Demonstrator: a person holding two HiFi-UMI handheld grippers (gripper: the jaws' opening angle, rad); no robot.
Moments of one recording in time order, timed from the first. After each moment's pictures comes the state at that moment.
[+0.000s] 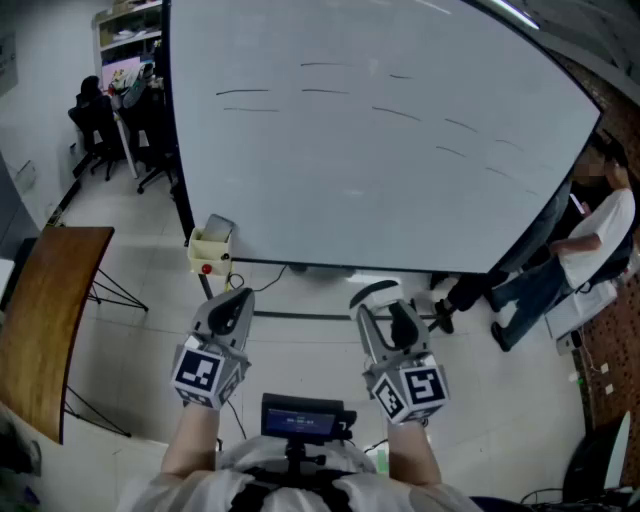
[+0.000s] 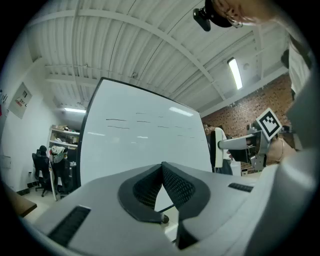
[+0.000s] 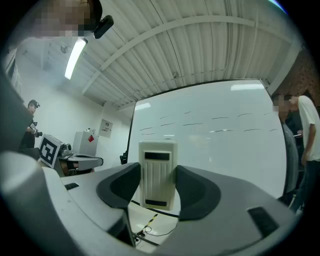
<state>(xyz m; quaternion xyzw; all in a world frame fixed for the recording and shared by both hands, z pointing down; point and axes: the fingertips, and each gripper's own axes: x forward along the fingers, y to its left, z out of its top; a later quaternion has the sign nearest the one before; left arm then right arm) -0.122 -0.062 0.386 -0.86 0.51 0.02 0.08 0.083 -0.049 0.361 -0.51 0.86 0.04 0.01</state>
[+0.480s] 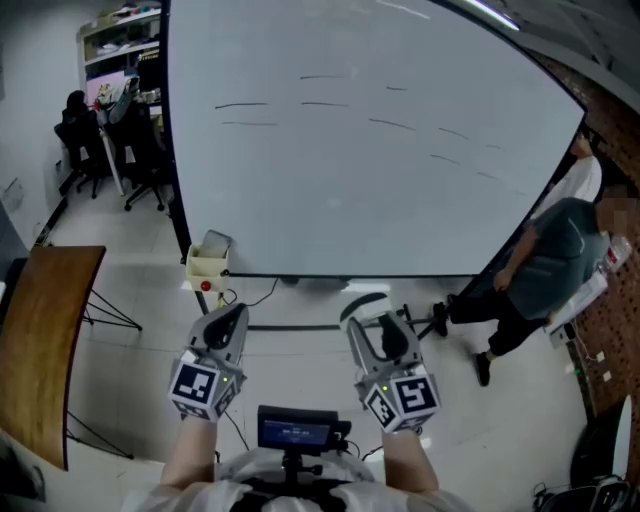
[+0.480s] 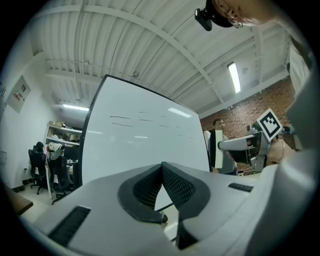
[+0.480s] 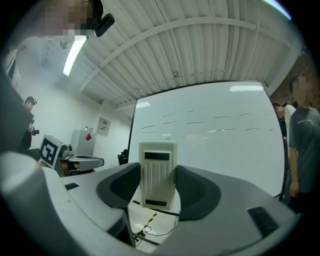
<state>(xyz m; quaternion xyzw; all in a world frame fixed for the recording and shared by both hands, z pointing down) -0.153 -0.064 0.398 -0.86 0.50 0.03 0.06 0.046 -0.044 0.373 -0.52 0.85 0.04 0.01</state>
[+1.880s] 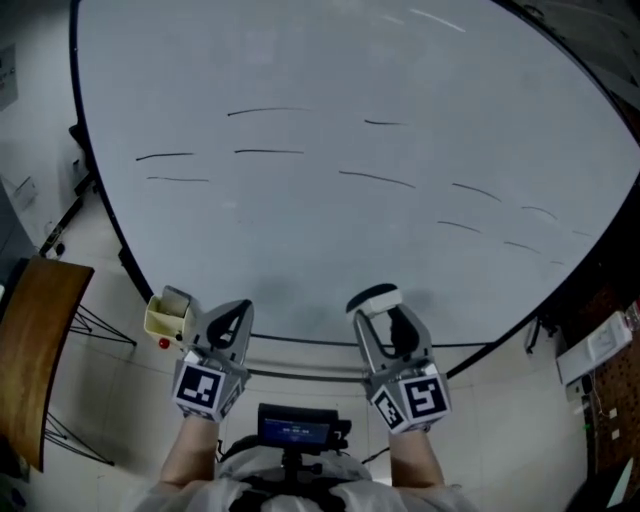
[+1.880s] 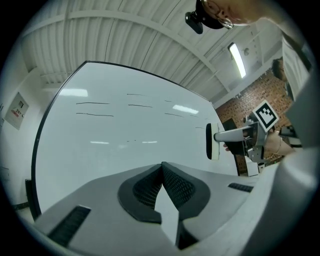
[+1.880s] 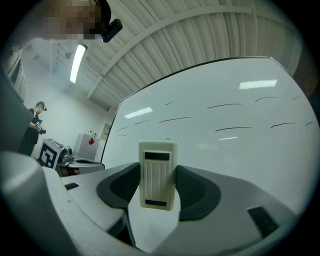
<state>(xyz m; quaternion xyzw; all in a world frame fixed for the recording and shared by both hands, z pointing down) -0.051 -0.276 0.357 -0.83 0.54 0.02 0.13 0.140 -0.276 0.316 -0.45 0.89 0.08 0.04</state>
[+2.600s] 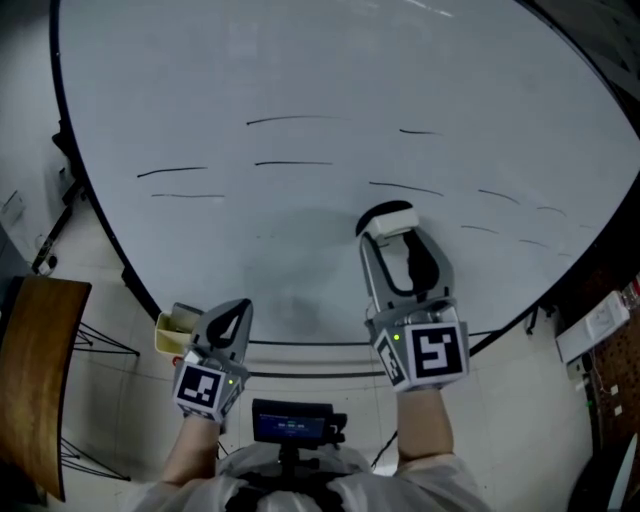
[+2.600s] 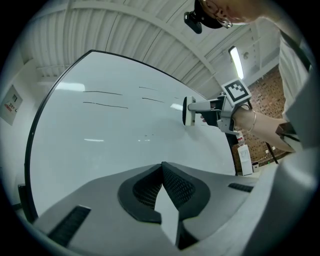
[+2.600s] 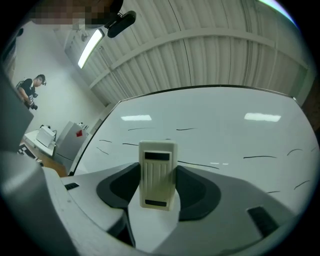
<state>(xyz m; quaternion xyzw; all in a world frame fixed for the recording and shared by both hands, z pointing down) -0.101 -0.306 0.356 -0.85 0.52 0.01 0.12 0.069 -0.326 0.190 -0.51 0.83 0.21 0.05</state>
